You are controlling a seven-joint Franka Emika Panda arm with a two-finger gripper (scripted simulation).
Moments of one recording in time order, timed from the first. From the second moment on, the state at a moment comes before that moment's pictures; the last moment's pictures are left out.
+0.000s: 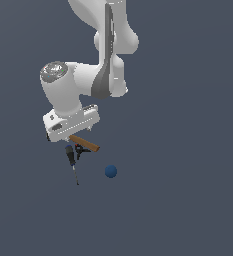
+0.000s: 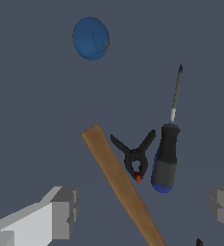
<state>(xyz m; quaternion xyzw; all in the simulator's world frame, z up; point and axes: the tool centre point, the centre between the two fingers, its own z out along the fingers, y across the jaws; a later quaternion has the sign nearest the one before) -0.021 -0.160 0.156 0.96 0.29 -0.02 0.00</state>
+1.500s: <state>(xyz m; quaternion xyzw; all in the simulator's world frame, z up) -0.082 -0.255 0.067 0.89 0.46 0.00 0.00</state>
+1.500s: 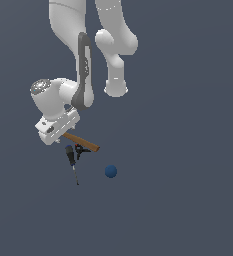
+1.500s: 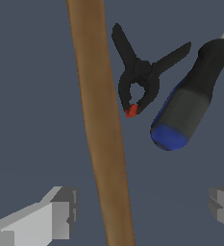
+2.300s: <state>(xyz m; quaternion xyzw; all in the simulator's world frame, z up) -0.084 -0.255 0.025 0.89 0.47 0.00 0.00</state>
